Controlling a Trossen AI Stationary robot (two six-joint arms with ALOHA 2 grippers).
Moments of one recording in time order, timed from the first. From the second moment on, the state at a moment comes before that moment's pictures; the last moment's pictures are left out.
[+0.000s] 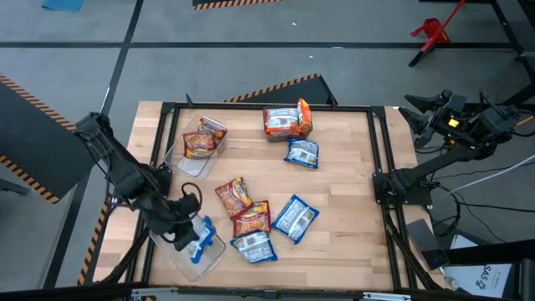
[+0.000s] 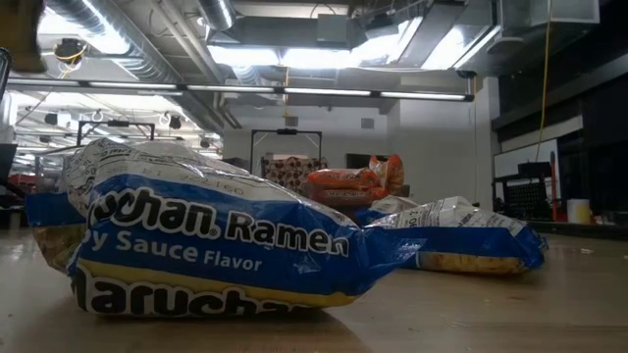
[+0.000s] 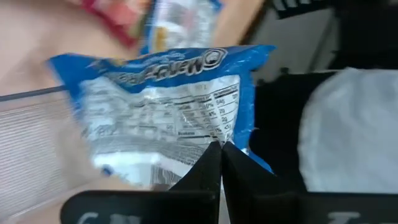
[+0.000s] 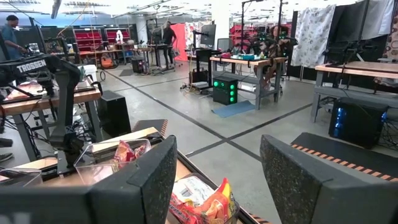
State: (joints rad) left arm -0.78 1.14 1.08 -0.76 -0.11 -1.49; right arm 0.41 0.36 1.16 -0.81 0.96 0.07
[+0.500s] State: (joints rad) left arm -0.81 1.13 0.91 -0.39 -0.10 -1.35; right arm 0.41 0.36 1.16 -0.81 0.96 0.10
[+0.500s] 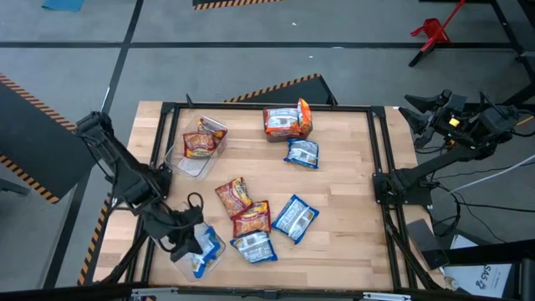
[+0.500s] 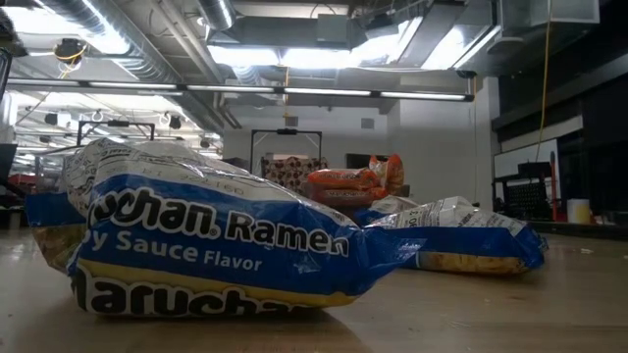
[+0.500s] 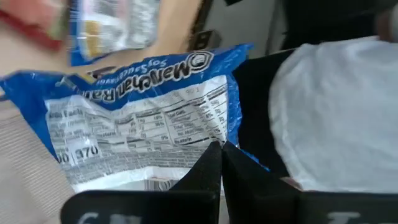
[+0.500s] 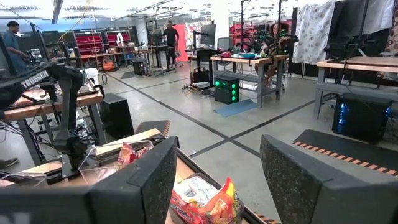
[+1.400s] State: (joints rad) left arm -0.81 1.12 0.48 0.23 -0.12 -1.32; right arm 0.41 0.36 1.16 -0.80 1.05 0.19
